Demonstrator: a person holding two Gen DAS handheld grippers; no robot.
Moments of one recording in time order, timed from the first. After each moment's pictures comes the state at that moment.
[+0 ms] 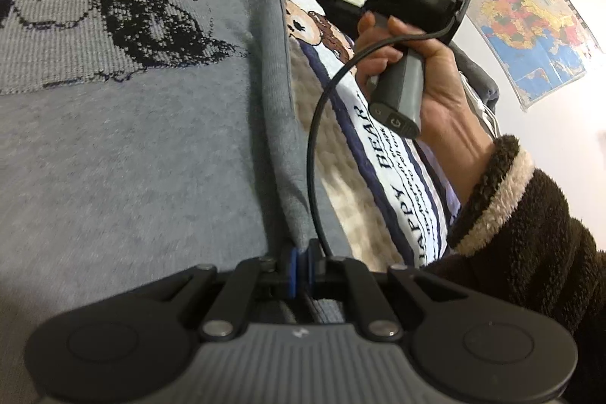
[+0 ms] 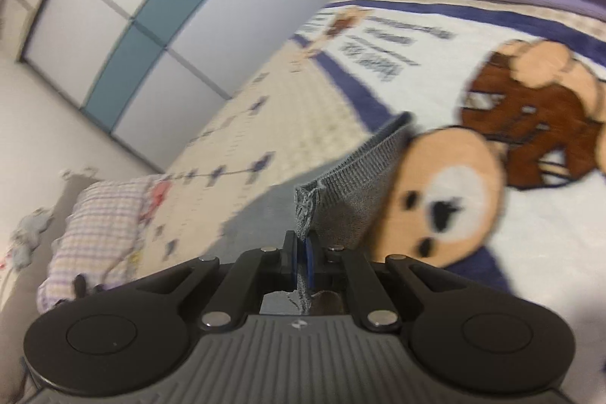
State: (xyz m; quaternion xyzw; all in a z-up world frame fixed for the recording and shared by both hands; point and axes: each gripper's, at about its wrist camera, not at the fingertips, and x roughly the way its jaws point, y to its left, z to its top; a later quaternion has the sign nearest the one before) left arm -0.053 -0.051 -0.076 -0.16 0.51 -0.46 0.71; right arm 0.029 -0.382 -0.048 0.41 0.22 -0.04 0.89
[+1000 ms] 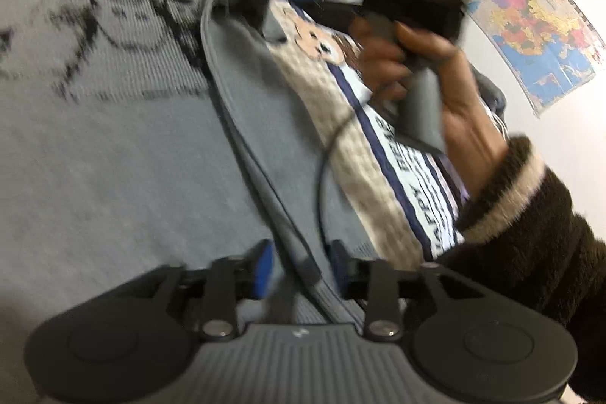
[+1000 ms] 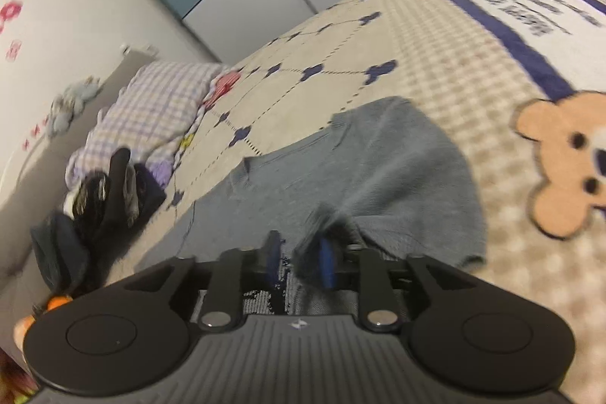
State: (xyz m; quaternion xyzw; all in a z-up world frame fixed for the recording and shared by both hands) left arm -0.055 0.006 -0.051 -0.14 0.49 -0.42 0.75; right arm 0.047 -0.296 -0.025 0.31 0.31 0.08 0.90
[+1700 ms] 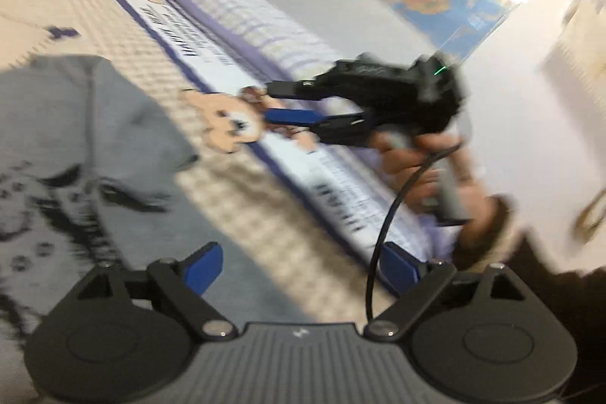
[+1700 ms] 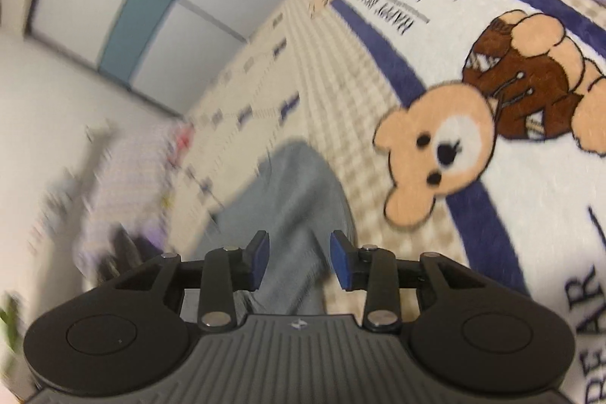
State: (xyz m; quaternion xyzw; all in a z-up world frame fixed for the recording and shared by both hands) left arm 0.067 -0.040 -0.007 -0.10 0.41 -0.60 0.68; right arm -0.012 -0.405 -0.018 0.46 0.29 0.01 0.84
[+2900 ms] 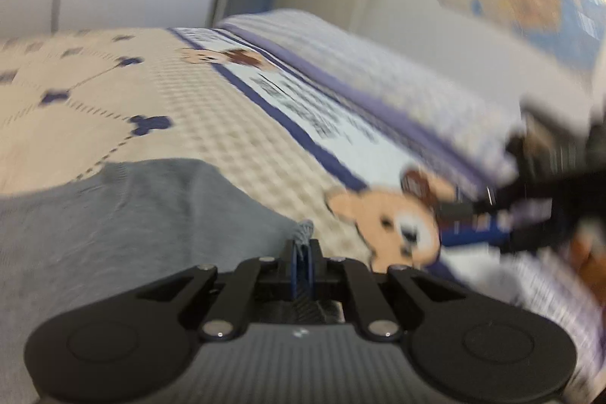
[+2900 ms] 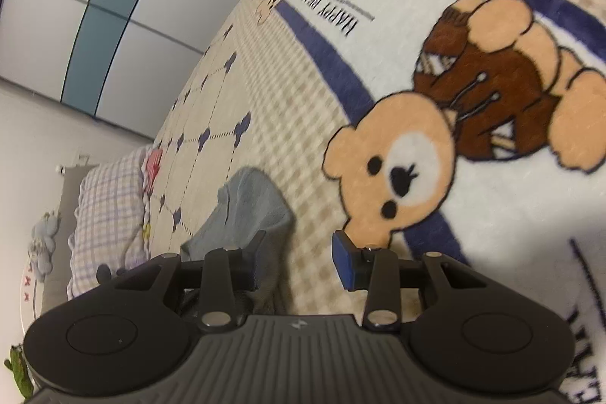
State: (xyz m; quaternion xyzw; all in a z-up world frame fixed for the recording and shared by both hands) left arm 0.158 -0.119 -0.019 -0.04 0.33 -0.40 0.86; right arm 0.010 -0.433 -0.033 0.49 0.32 -0.05 0.81
